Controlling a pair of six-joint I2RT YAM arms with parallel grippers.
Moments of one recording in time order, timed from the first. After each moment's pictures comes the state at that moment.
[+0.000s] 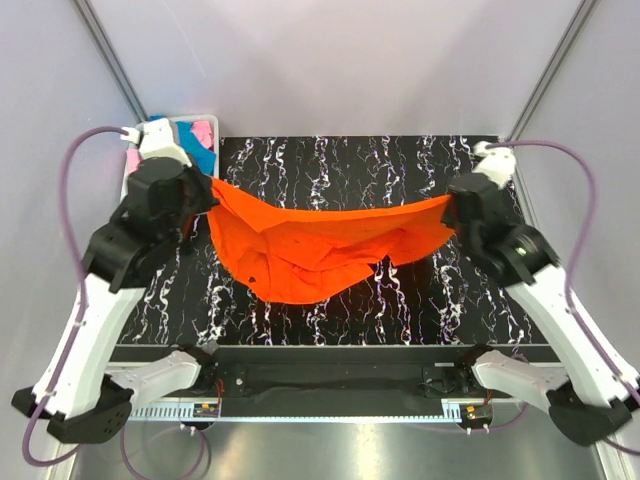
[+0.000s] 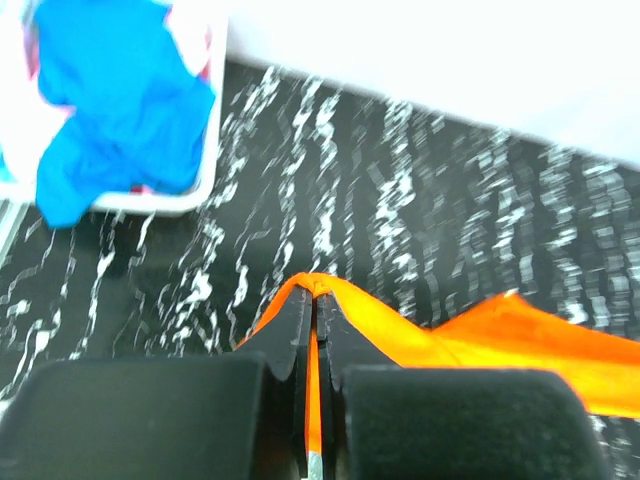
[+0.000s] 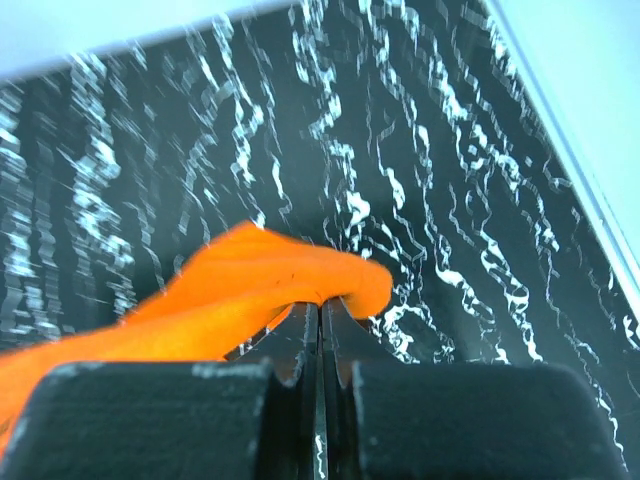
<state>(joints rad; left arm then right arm) -0.49 1.05 1.55 -0.88 -0.48 -0.45 0.55 1.07 1.33 -0.81 0.69 0.46</state>
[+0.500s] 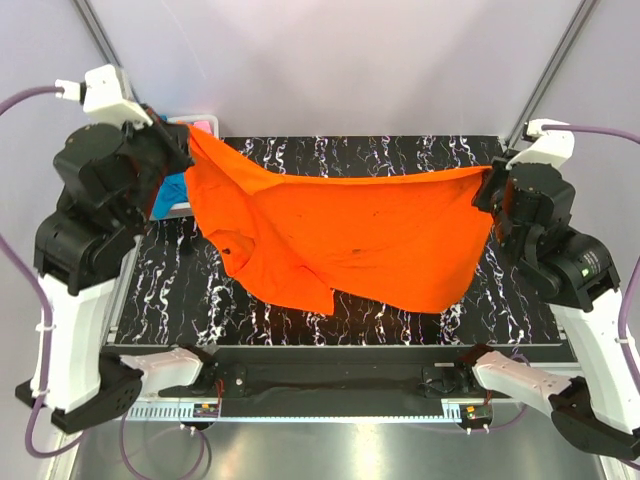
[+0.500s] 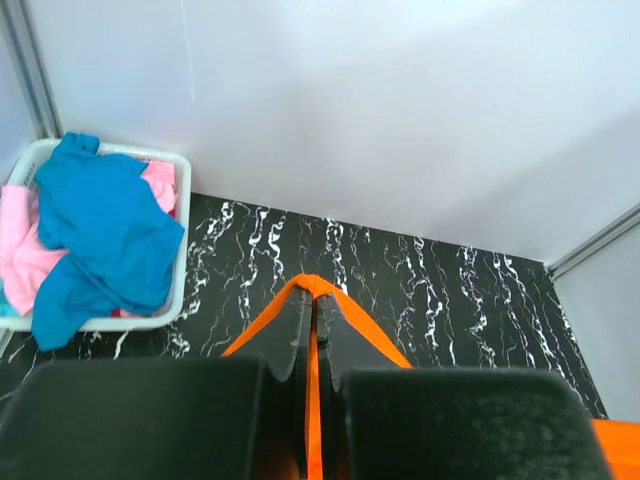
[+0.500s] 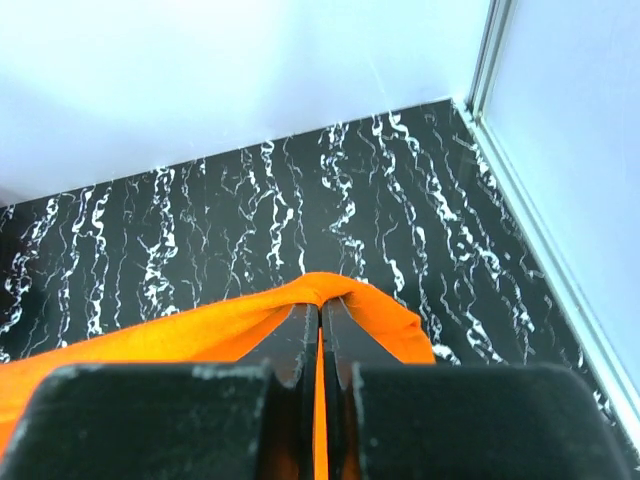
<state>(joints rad) -0.49 1.16 2.00 -0.90 -0.45 -0.35 0.56 0.99 1.61 -0.86 0.70 0.32</state>
